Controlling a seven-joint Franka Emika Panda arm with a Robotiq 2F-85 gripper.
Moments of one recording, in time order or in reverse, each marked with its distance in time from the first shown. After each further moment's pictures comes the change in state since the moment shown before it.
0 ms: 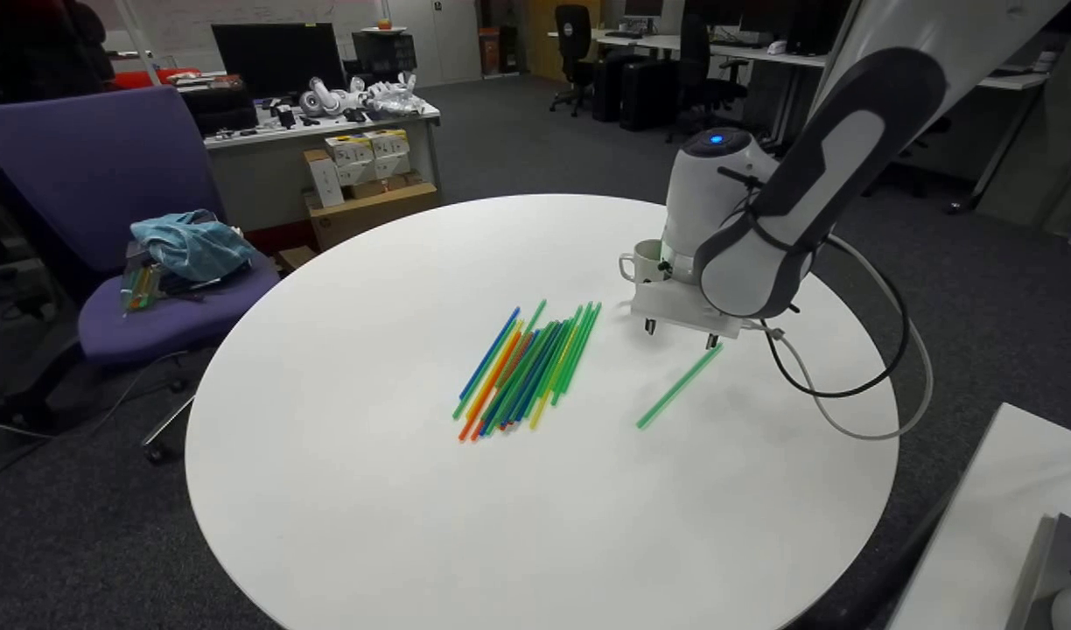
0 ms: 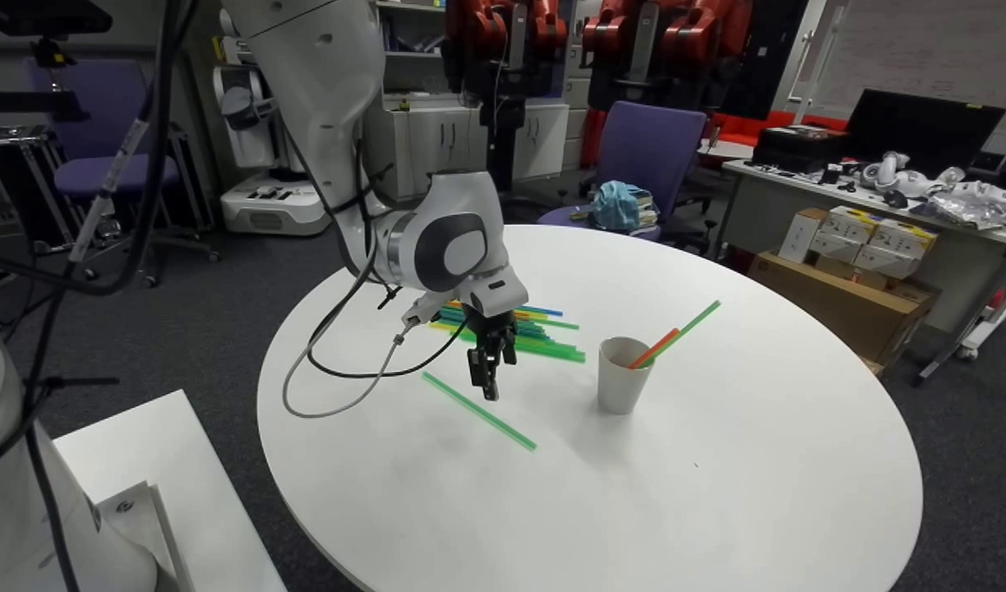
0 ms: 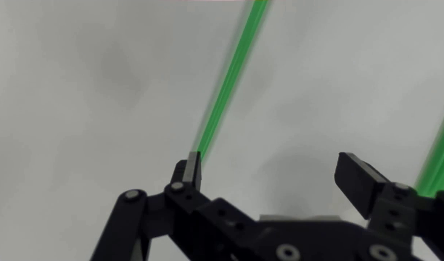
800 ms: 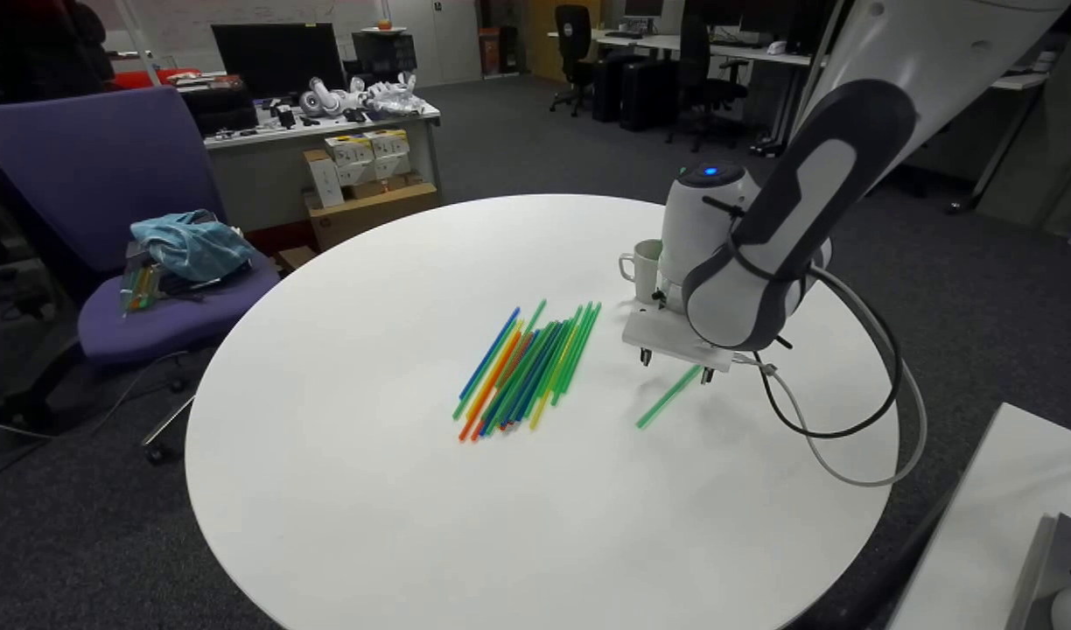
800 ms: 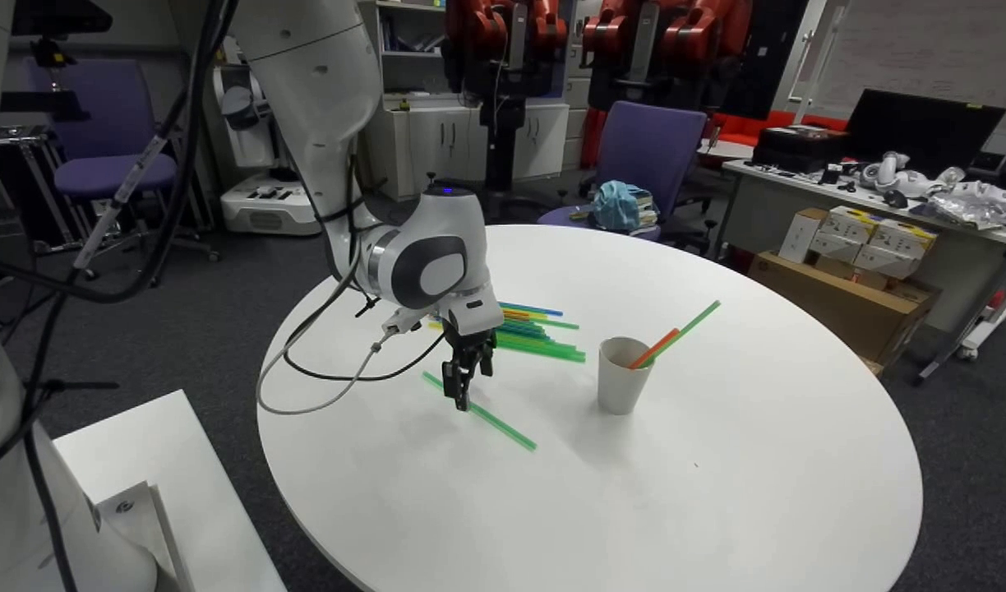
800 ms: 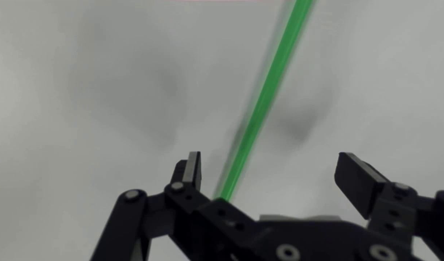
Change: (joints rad) arm -0.024 0.047 0.088 -0.027 0.136 0.033 -0.014
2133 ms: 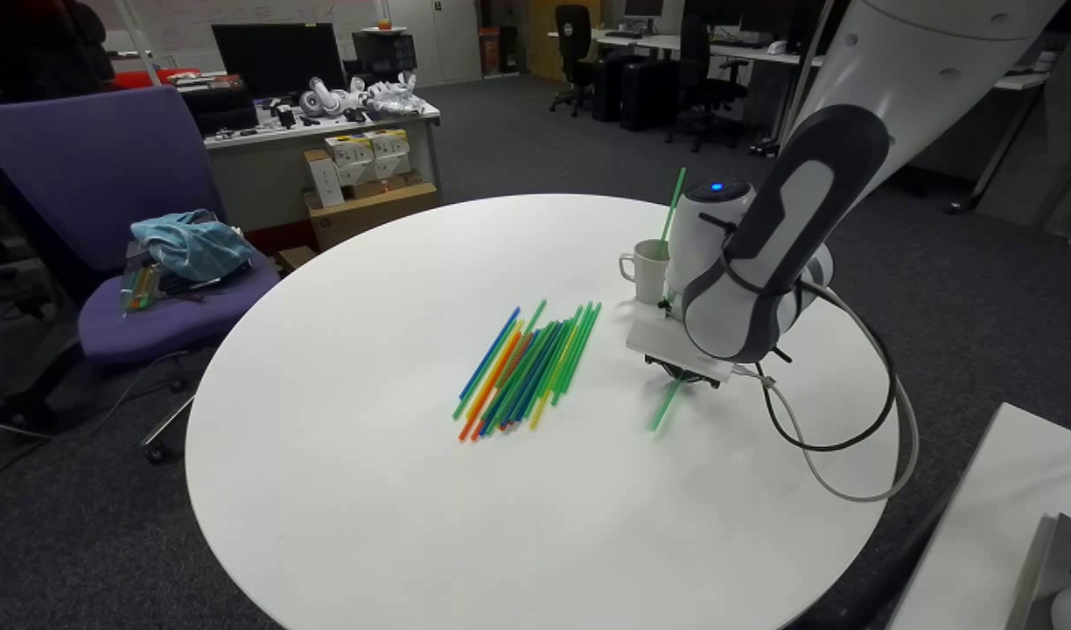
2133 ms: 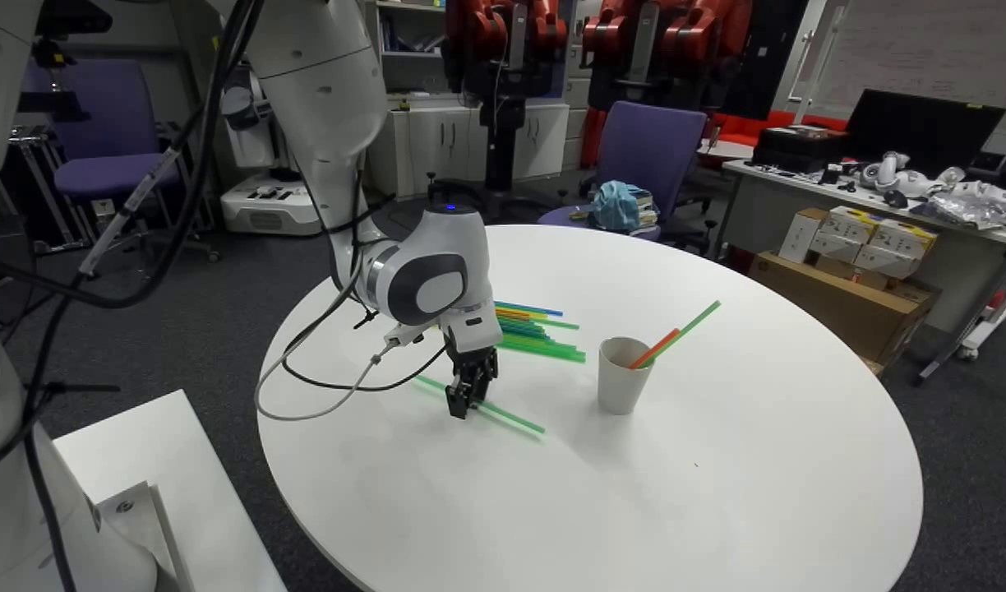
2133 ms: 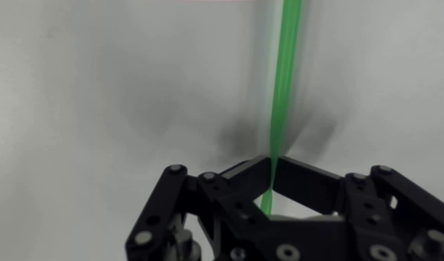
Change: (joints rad) arm 0.002 0.049 -0.009 0.000 0.073 0.039 0.000
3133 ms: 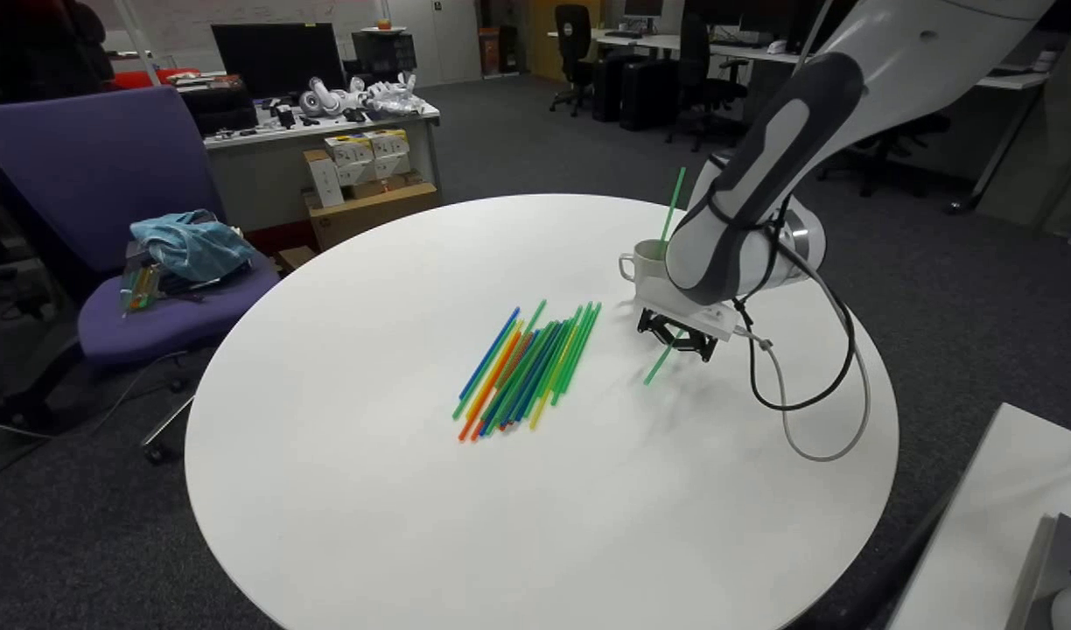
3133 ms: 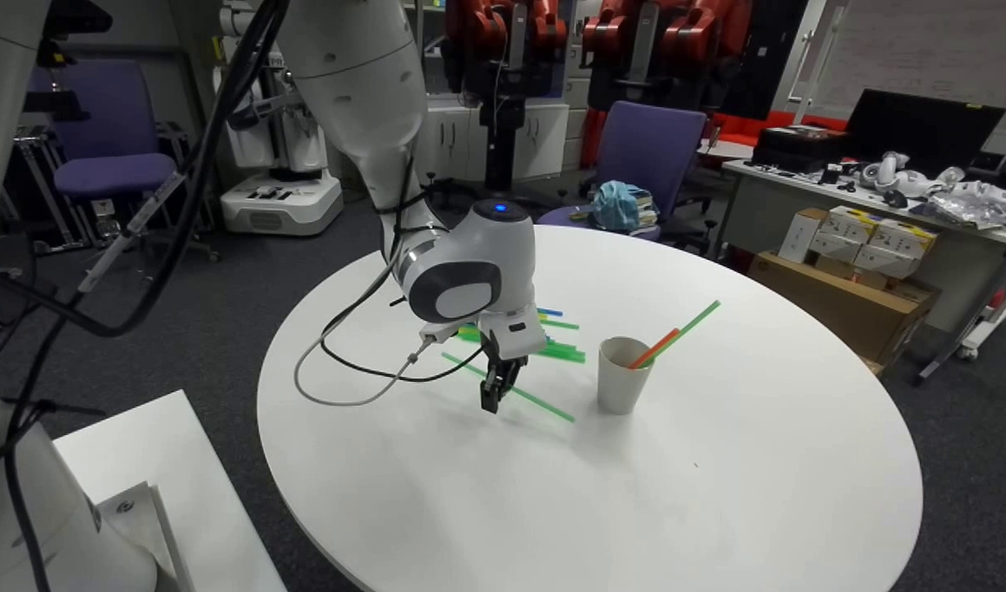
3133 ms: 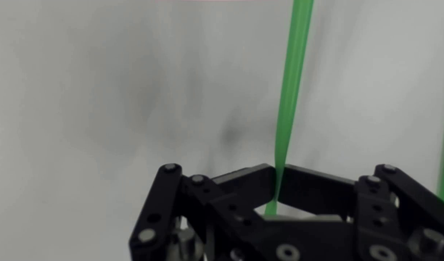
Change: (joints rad) arm -0.324 -0.005 0.242 0.085 0.259 0.000 -0.362
